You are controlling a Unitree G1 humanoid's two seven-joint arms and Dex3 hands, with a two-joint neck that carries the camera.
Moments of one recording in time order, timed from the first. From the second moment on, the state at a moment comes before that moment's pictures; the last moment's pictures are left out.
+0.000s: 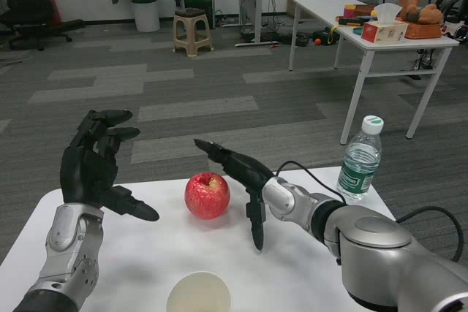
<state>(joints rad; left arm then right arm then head) -0.38 0.20 -0.09 0.52 -0.56 -0.66 -0.11 -0.95 -0.22 1.33 1.26 0.41 -0.71 -0.26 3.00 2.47</state>
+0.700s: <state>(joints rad) -0.38 0.20 -0.11 0.52 -0.57 -0.66 -0.11 -0.99 -0.21 1.52 1.22 0.43 -0.71 -0.25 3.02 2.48</state>
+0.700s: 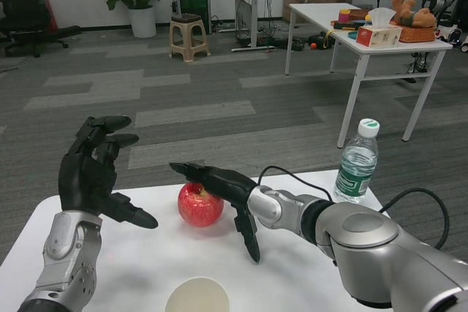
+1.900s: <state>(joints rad) -0.35 0.19 -0.10 0.52 -0.57 -0.66 -0.11 -0.89 -0.28 1.33 1.28 0.46 -0.76 -0.14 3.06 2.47</state>
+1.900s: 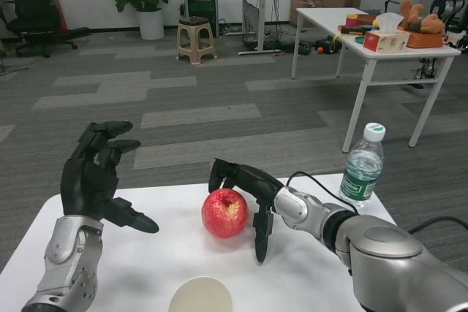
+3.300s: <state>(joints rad) -0.35 0.18 -0.10 0.52 -0.57 -0.66 -0.12 -0.88 -0.27 1.29 1.30 0.46 -0.75 -0.15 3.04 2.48</state>
